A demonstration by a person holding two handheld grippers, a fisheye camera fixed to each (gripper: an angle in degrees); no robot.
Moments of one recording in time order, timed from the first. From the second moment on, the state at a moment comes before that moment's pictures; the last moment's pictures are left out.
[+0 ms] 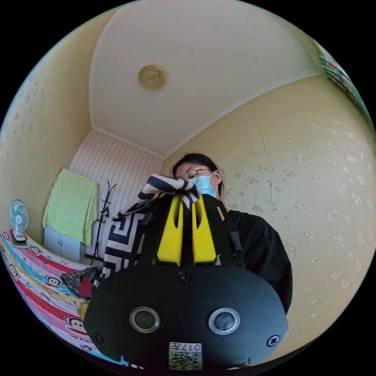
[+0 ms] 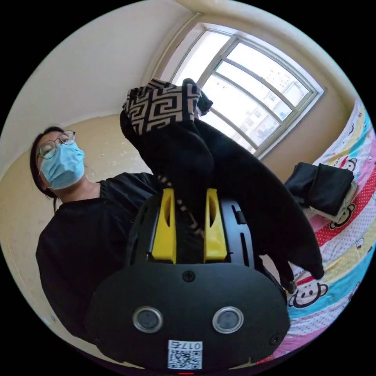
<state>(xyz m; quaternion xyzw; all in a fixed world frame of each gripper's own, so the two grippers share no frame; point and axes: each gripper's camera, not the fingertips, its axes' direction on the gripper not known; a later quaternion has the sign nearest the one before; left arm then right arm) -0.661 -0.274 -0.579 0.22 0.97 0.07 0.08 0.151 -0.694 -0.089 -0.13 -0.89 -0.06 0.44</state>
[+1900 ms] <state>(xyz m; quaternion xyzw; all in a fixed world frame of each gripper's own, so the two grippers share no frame) -0.597 -0.283 -0.478 -0.03 0.80 -0.06 0.60 0.350 -0.745 -0.071 -0.05 -0.68 0.00 0.73</state>
